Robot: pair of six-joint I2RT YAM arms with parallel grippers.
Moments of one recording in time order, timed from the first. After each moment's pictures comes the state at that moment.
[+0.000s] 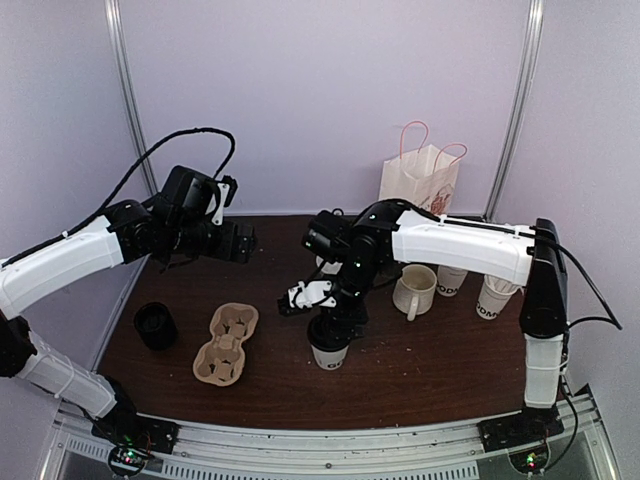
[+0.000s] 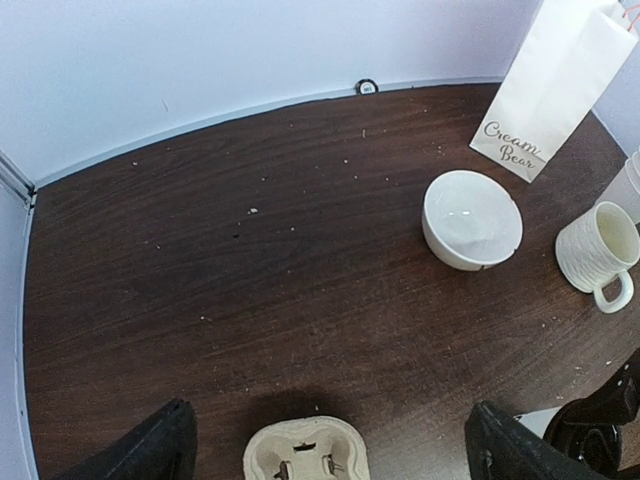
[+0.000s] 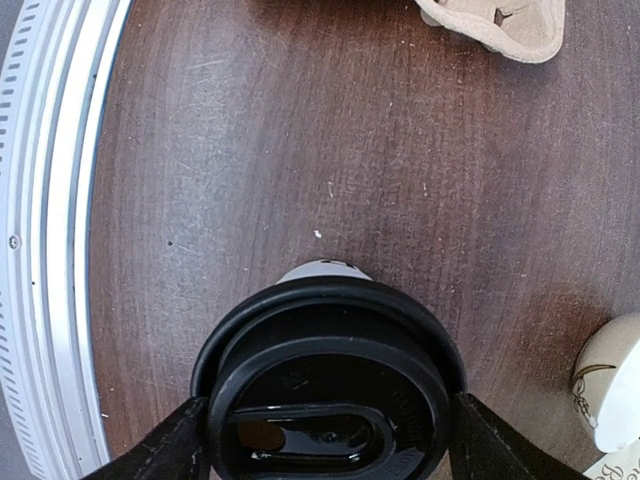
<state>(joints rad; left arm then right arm) -0.72 1.34 1.23 -0.58 -0.29 -0.30 1.01 2.01 1.83 -1.11 -0.17 -0.69</state>
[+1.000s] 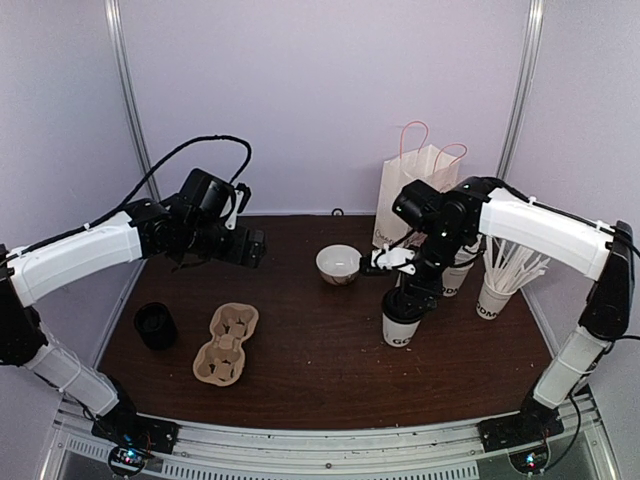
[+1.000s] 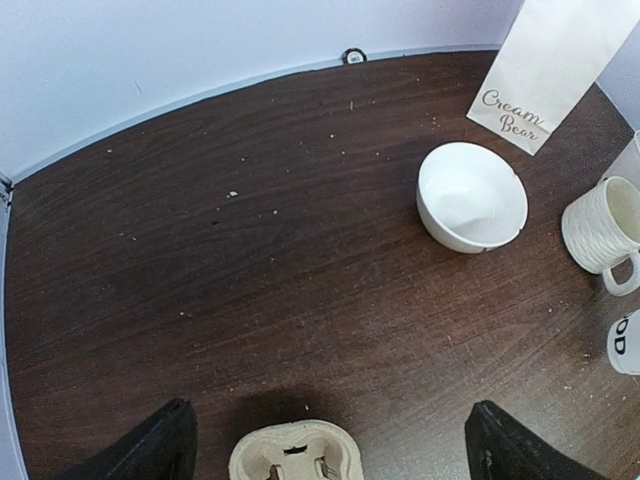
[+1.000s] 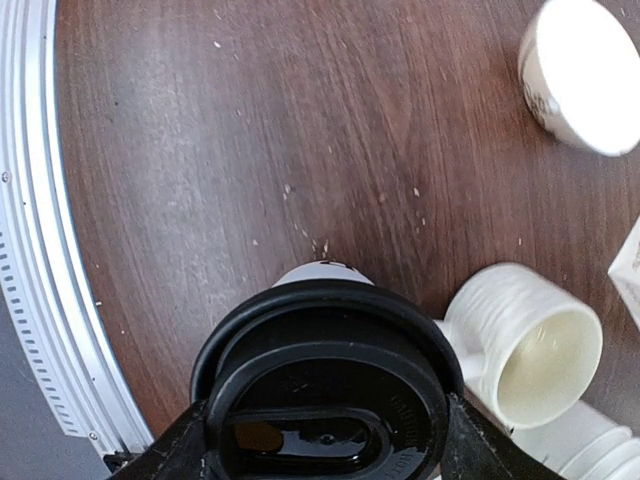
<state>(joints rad) -0.72 1.42 1.25 -0.58 -0.25 -0.28 0.76 1.67 1.55 -1.19 -0.15 -0.62</state>
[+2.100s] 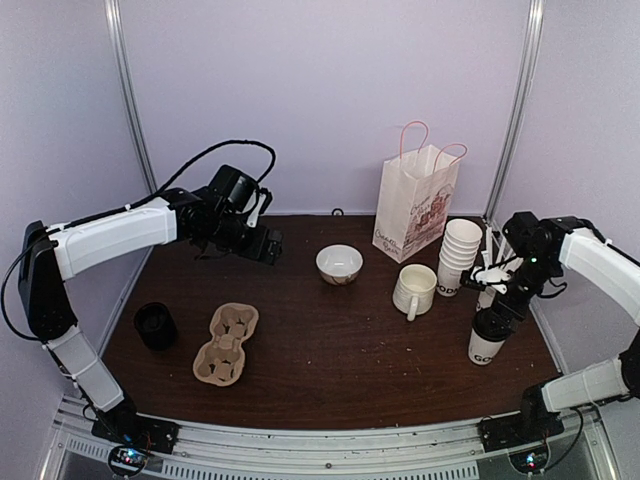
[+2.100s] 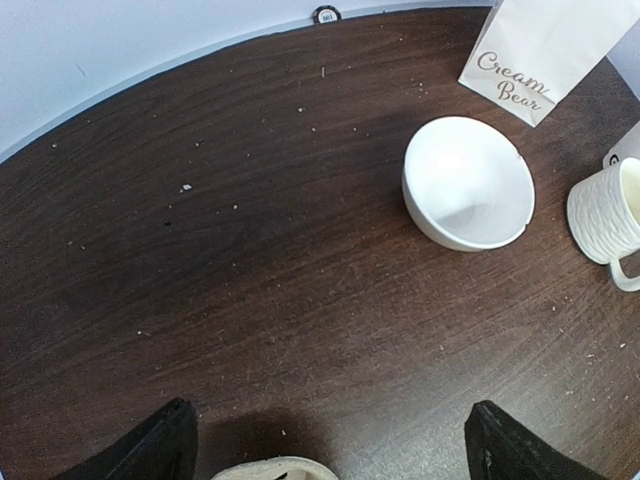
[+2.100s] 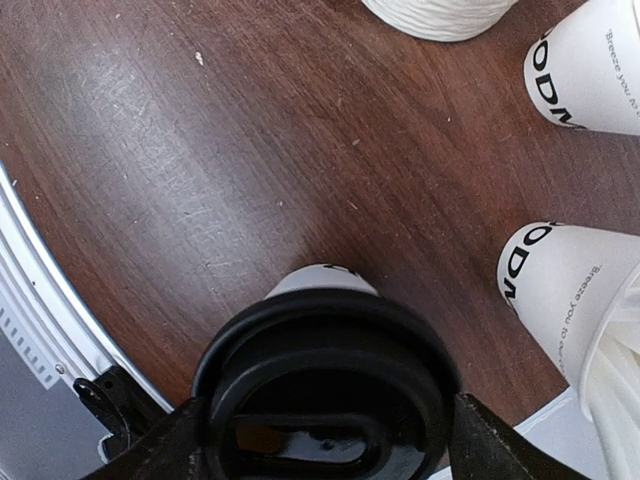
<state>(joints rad) -0.68 1.66 1.42 -0.61 -0.13 -0.25 0.15 1.23 1.01 -1.20 -0.15 -0.77</state>
